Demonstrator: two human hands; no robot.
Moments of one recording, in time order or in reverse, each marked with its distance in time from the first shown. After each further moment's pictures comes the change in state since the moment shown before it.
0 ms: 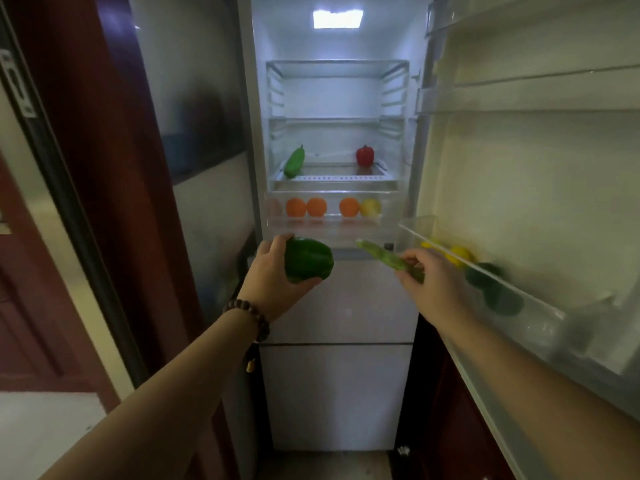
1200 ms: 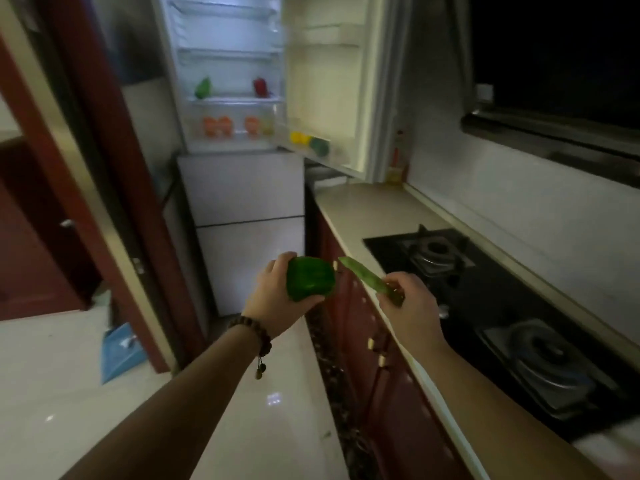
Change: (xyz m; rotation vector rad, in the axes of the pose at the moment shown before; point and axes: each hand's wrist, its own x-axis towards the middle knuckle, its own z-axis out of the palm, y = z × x) left_hand -0.543 0.237 -0.063 -0.209 -0.310 0.052; right_hand -0.571 -0.121 -0.306 0.004 0.029 0.402
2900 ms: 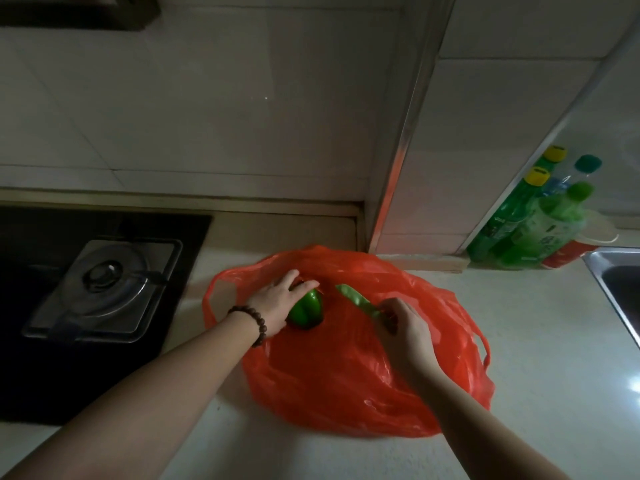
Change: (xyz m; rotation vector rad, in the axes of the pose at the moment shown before) left_hand -0.216 0.371 0.546 0.531 -1.274 1.293; right_hand -0.412 0.306 -0.355 -0.351 0.669 1.071
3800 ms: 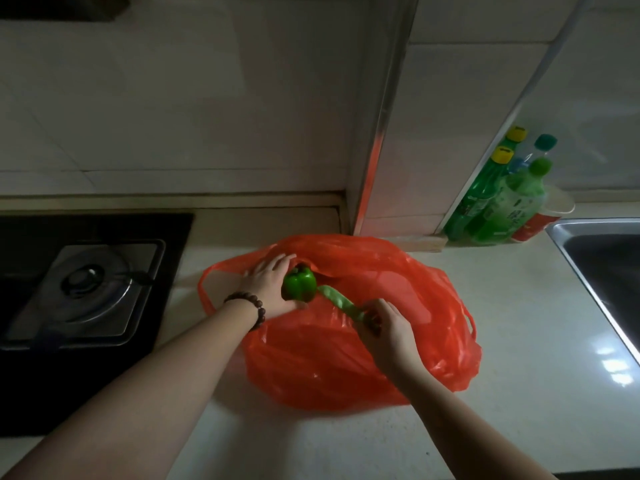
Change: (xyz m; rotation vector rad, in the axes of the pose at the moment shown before) left_hand 0.012 -0.006 0.008 -0.229 0.106 -0.108; right_hand -0.037 -0.007 0.014 0.031 0.030 -0.002
